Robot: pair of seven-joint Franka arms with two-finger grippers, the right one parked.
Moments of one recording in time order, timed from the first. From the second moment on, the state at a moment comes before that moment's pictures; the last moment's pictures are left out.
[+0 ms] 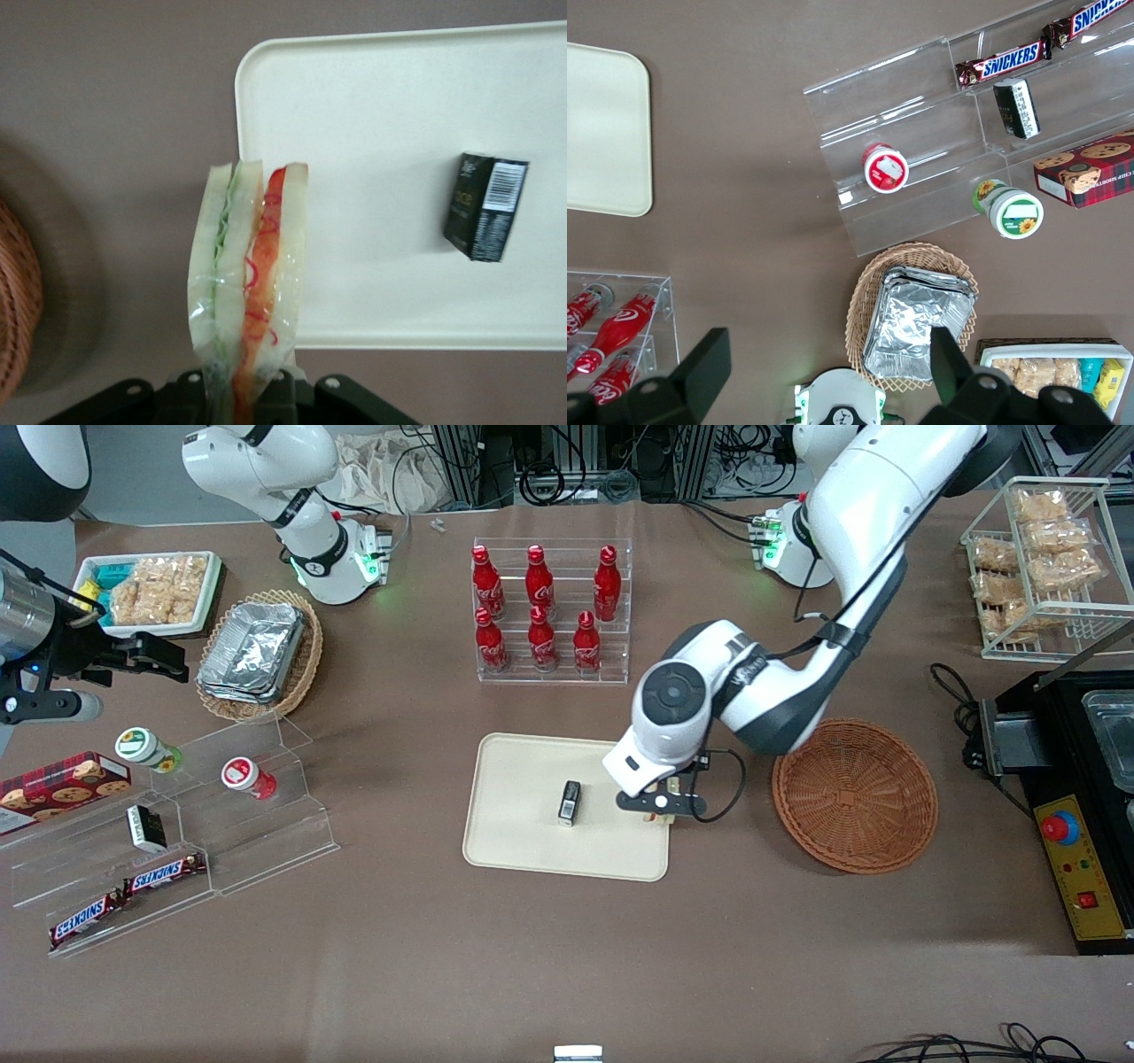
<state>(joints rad) -0.16 0.62 -0.60 -1.56 0.44 1.94 -0.71</state>
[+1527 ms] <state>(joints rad) -0.19 0.73 -0.52 -1.53 0.46 2.16 -0.72</state>
